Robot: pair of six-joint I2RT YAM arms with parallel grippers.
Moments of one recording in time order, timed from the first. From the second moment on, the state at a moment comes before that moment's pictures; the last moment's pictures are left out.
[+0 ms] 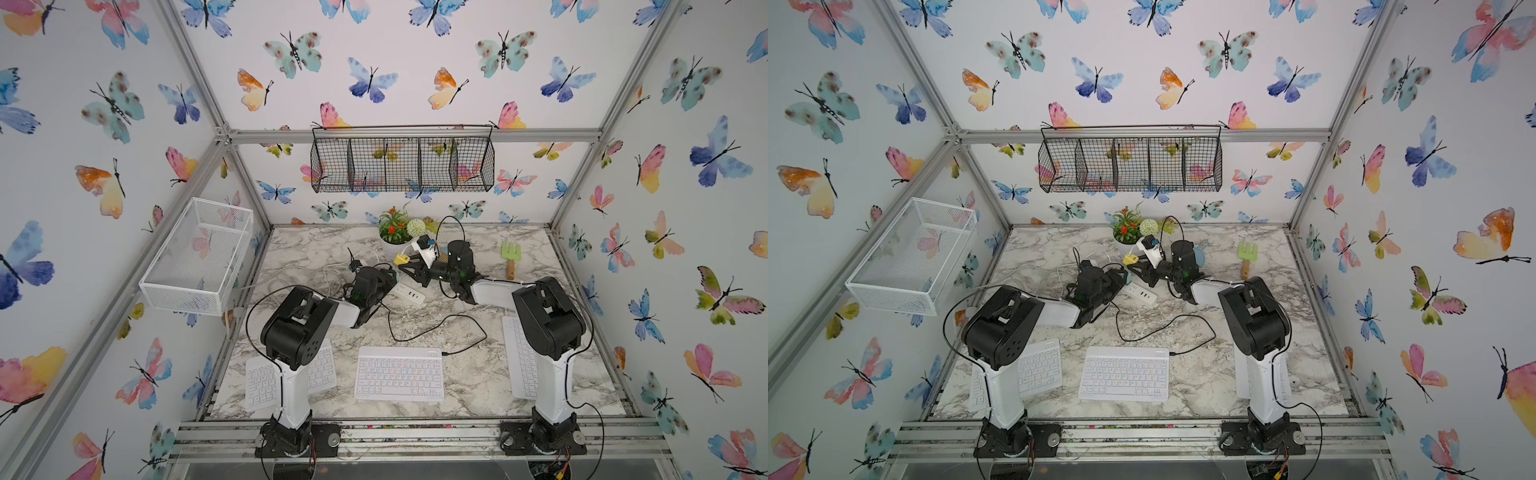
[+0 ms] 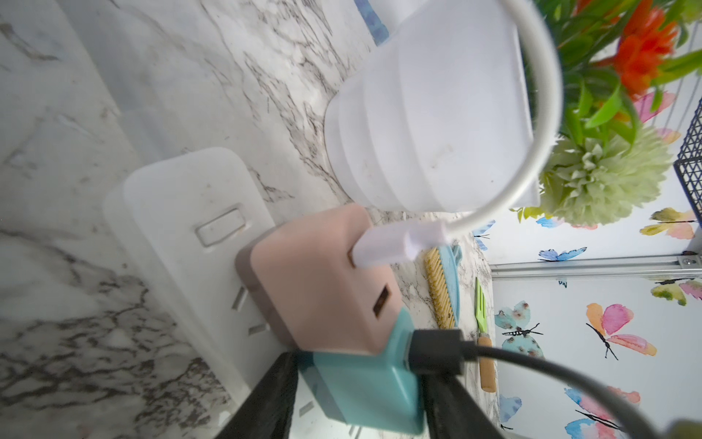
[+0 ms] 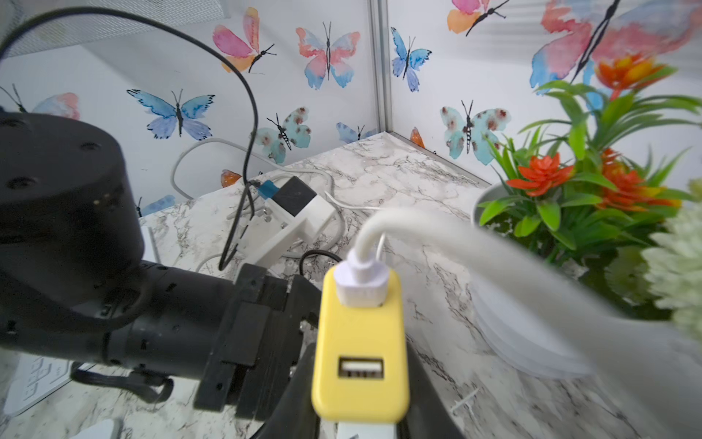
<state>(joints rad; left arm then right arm) -0.48 1.96 0.90 0.59 -0.01 -1.13 0.52 2.04 1.22 0.57 -0.70 -0.04</state>
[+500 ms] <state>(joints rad) -0.46 1.90 0.90 0.49 0.07 -1.07 0.38 1.87 1.08 0.38 -0.79 0.06</state>
